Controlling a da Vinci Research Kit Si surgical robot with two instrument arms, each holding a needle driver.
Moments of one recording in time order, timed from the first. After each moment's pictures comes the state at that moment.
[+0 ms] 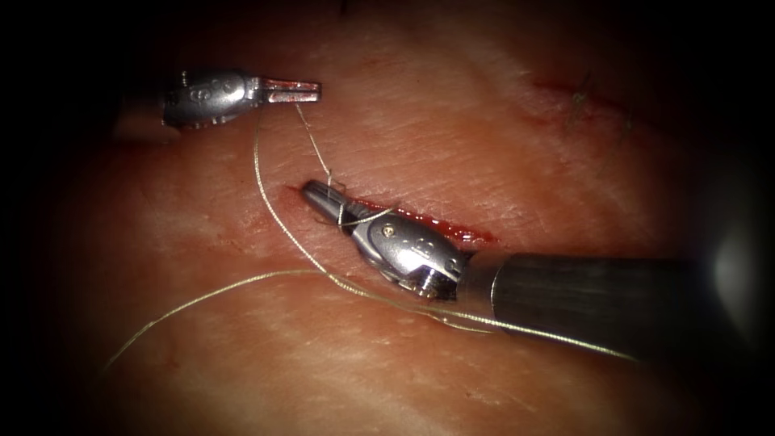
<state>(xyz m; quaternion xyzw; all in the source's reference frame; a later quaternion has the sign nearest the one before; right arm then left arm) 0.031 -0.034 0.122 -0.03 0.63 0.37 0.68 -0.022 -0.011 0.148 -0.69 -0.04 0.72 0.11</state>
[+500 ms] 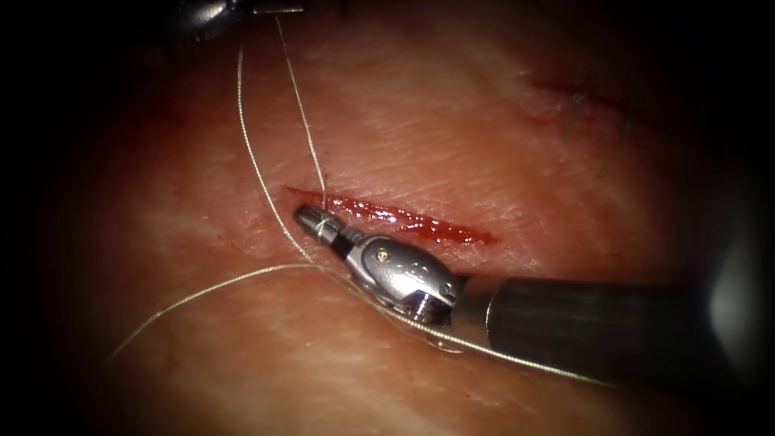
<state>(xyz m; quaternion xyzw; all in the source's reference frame) 0.031 -0.037 0.121 -0.01 0.63 0.36 0.69 -0.019 -0.003 0.145 -0.67 -0.02 0.73 0.12</state>
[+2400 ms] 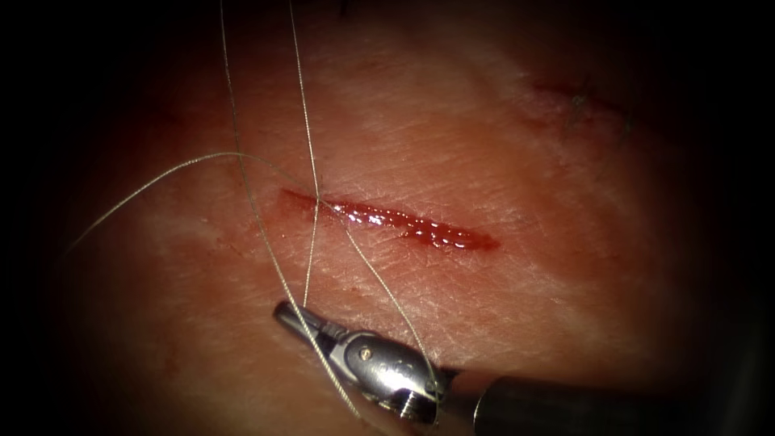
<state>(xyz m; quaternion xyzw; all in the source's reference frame) 0.032 -0.049 0.117 0.07 0.63 0.29 0.71 -0.017 0.011 0.147 -0.64 0.05 0.76 0.12</state>
